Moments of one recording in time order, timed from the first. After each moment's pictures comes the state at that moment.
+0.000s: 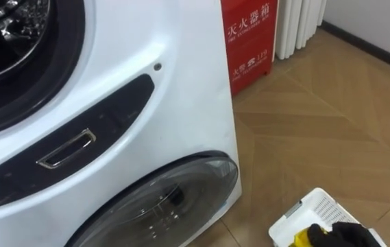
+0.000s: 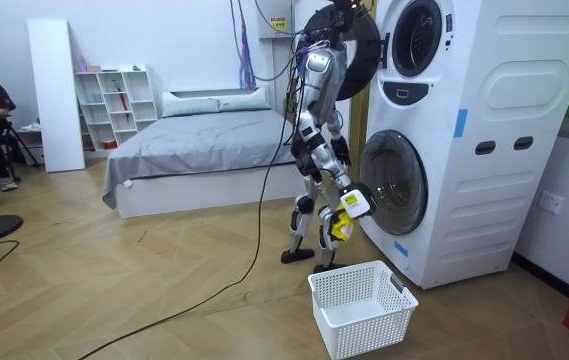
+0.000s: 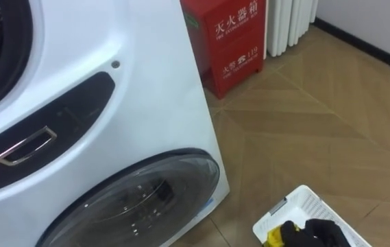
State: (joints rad) left arm 0.08 0.23 -0.21 1.06 0.03 -0.02 0.13; right arm 0.01 -0.35 -0.10 0.64 0.13 -0.04 -0.05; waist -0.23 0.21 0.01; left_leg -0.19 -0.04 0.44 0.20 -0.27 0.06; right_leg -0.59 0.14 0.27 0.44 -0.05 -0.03
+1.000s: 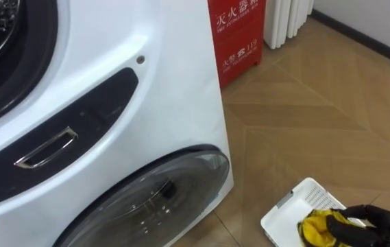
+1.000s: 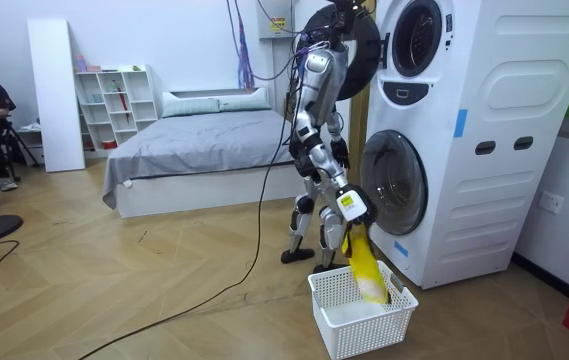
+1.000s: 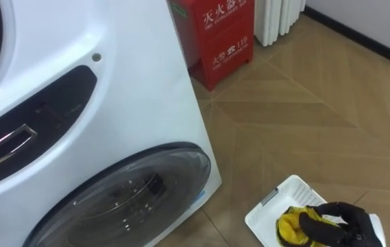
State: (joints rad) left arm 0.08 0.23 -0.20 1.06 0.03 -0.03 0.10; right arm 0.00 -0.37 -0.17 0.62 0.12 -0.08 -0.13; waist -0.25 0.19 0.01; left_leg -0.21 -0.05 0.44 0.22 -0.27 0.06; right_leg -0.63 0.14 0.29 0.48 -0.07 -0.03
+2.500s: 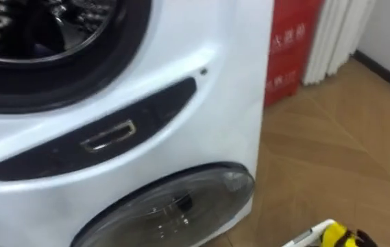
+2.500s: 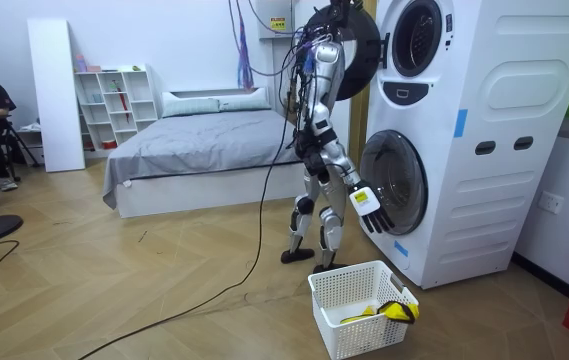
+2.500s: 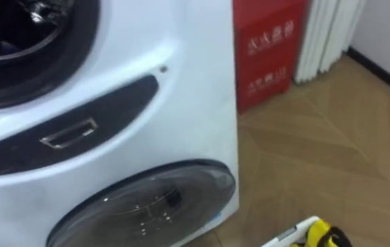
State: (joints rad) left arm 0.11 0.24 -0.17 1.08 -0.03 -0.05 0.10; right arm 0.02 -0.37 -0.06 0.95 0.26 -0.08 -0.05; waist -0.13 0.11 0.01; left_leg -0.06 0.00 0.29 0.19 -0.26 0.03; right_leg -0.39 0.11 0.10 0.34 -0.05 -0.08
